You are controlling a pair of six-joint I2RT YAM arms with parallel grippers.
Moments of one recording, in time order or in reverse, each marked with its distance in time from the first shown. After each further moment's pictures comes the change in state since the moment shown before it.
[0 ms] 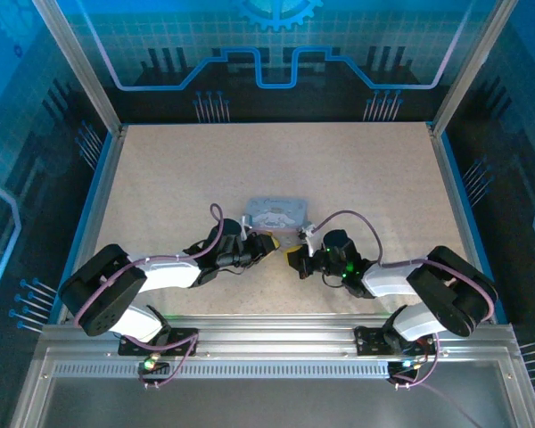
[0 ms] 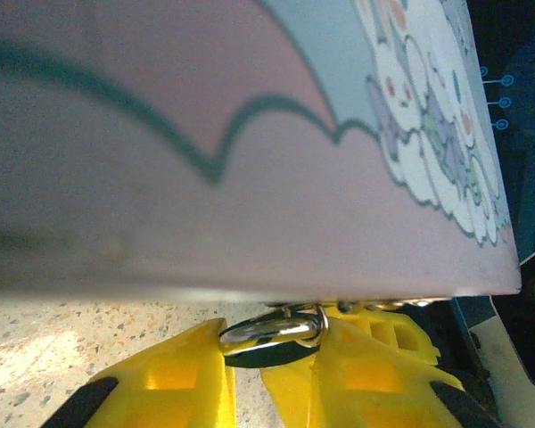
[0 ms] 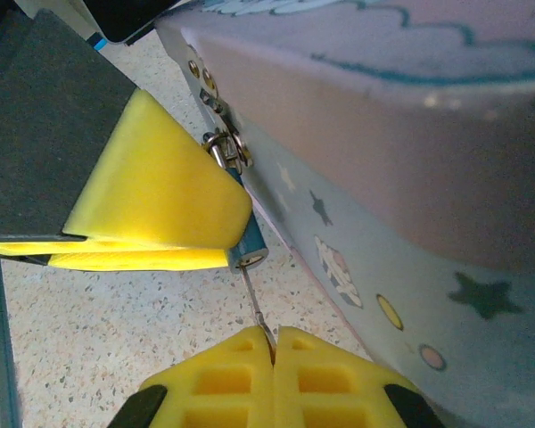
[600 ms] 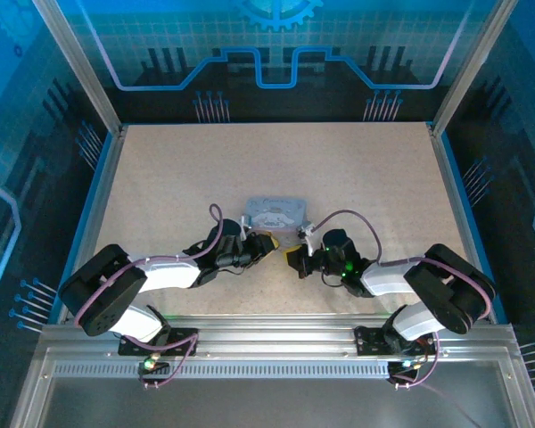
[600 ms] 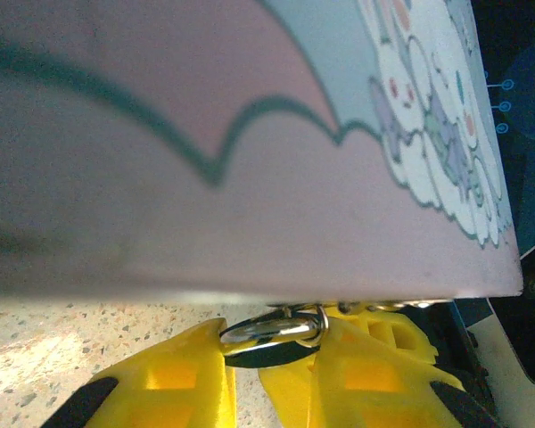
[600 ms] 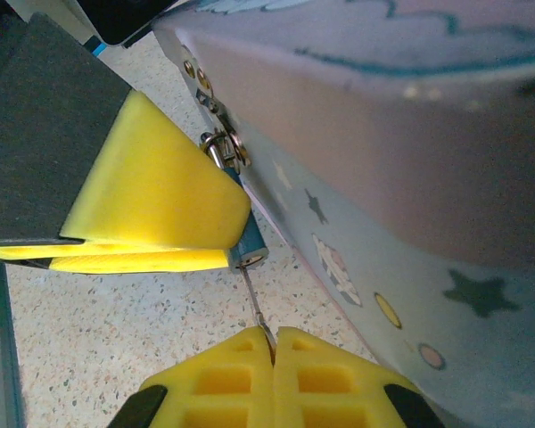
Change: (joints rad) left arm 0.001 0.000 -0.007 0.010 -0.006 -0.003; right arm -0.006 0.018 0.006 0.013 -0.015 0.015
